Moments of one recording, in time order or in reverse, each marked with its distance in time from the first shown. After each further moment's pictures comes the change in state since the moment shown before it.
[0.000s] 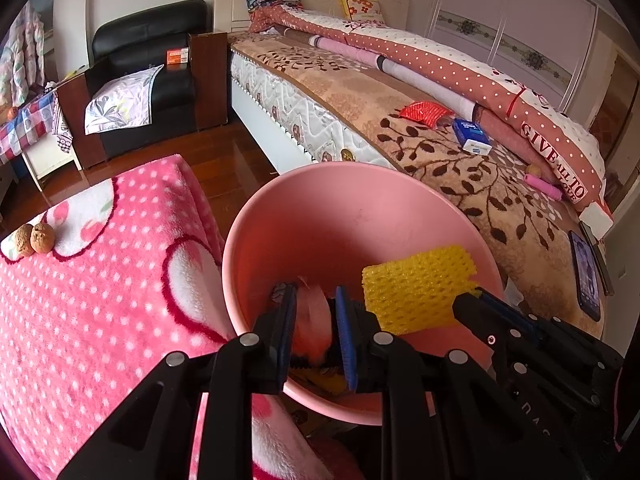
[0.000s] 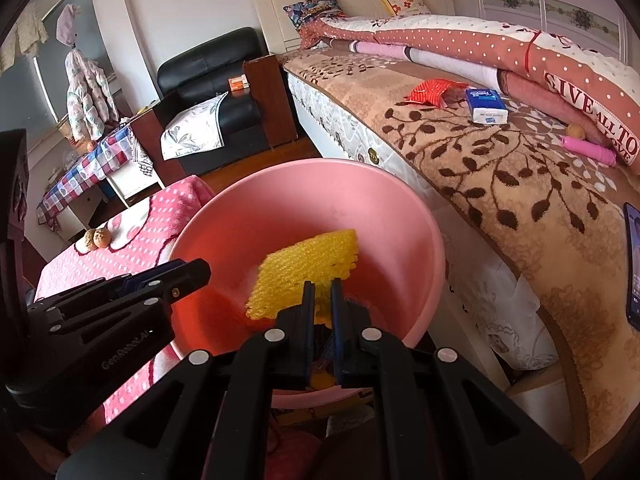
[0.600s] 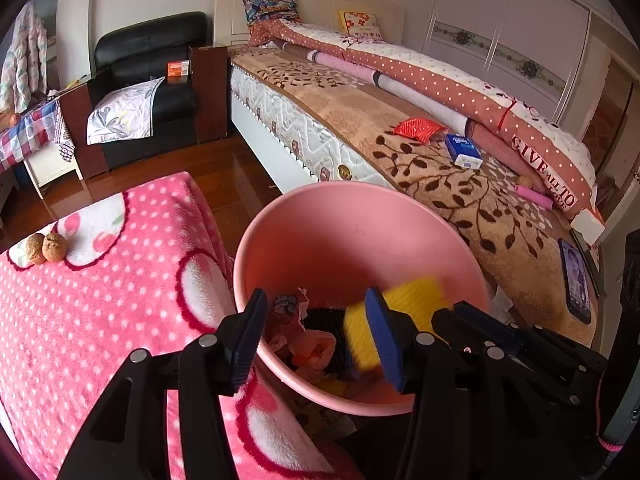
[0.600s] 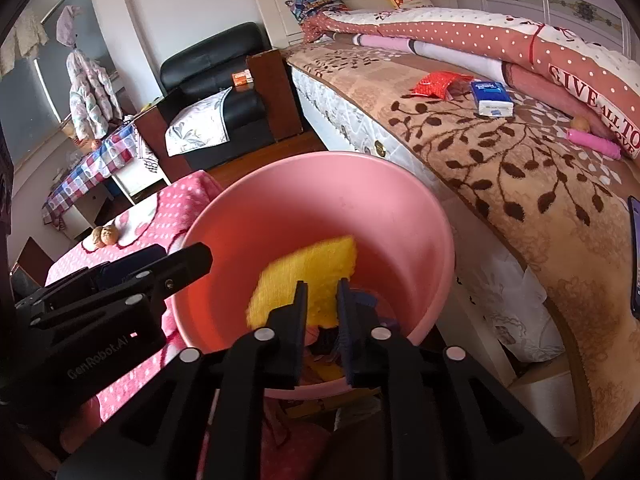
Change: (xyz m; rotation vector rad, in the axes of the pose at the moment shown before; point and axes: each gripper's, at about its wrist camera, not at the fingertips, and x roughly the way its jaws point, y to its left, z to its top) left arm -0.027 0.003 0.001 0.003 -0.053 -0.006; right arm -0.005 0.004 -0.002 0.008 0.023 0.032
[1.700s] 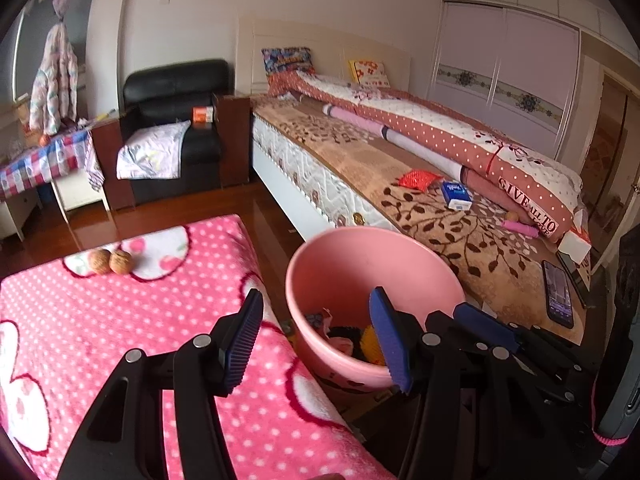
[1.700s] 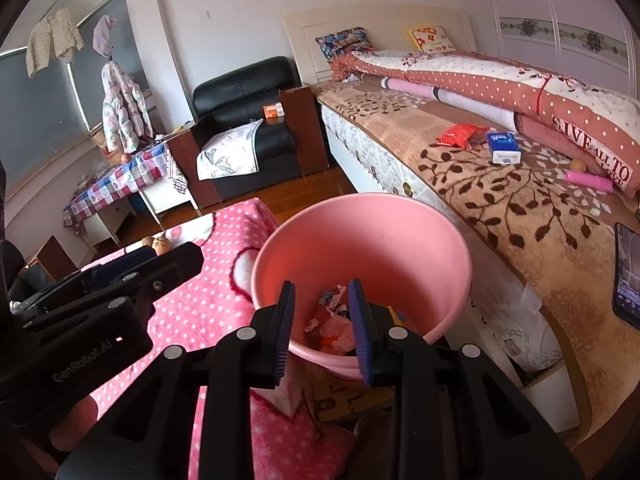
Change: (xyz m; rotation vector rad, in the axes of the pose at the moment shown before) left arm -0.100 0.008 -0.024 0.001 -0.191 0.065; right arm -0.066 0.046 -0.018 -0.062 -0.147 0.057
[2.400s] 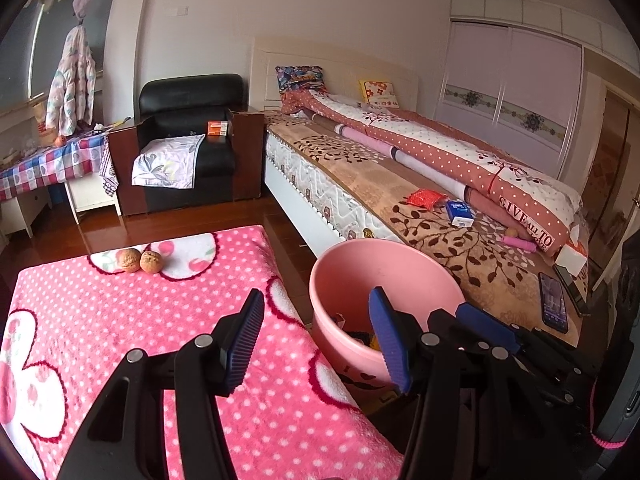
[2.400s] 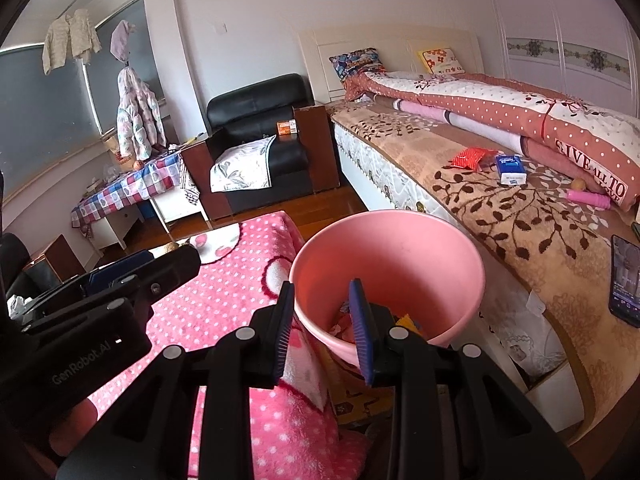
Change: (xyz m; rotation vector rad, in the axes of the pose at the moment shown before) left arm -0.042 0.022 -0.011 -0.042 -0.061 0.017; right arm -0.027 0.030 -0.008 -0.028 -0.071 0.012
